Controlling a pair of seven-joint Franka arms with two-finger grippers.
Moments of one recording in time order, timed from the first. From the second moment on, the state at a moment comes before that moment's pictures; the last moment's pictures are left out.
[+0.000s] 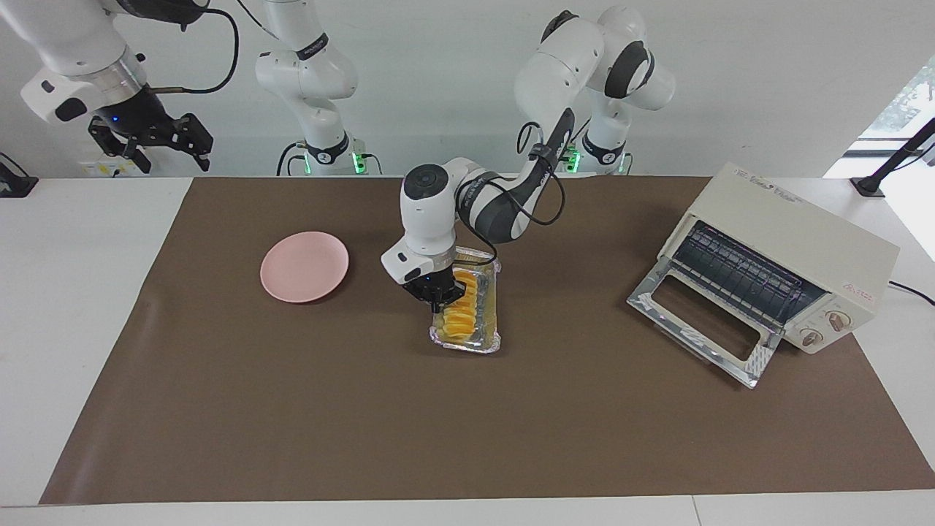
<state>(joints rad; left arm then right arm) -0.74 0.72 -0.10 -1.27 0.13 2.05 -0.60 -0.14 -0.08 -0.02 -1.60 -0.05 1.42 -0.21</state>
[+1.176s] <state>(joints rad) -0.23 0.37 -0.06 -1.24 0.04 1.65 -0.33 -0.14 -0.08 -0.02 -1.60 -0.05 1.42 -0.21</state>
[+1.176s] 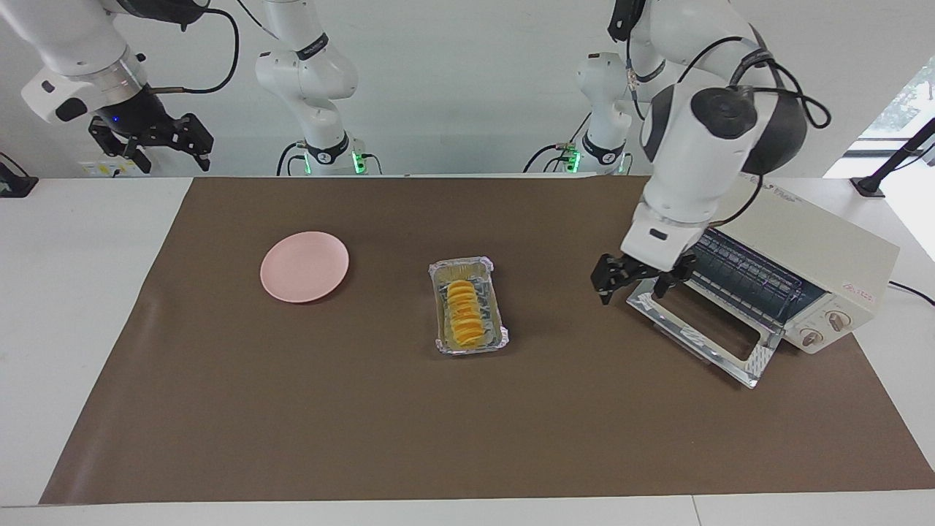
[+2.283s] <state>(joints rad) -0.09 -0.01 -0.09 -1.56 0.03 1.38 -0.09 0.23 -0.06 0.01 -1.82 -0.04 1.69 0.21</state>
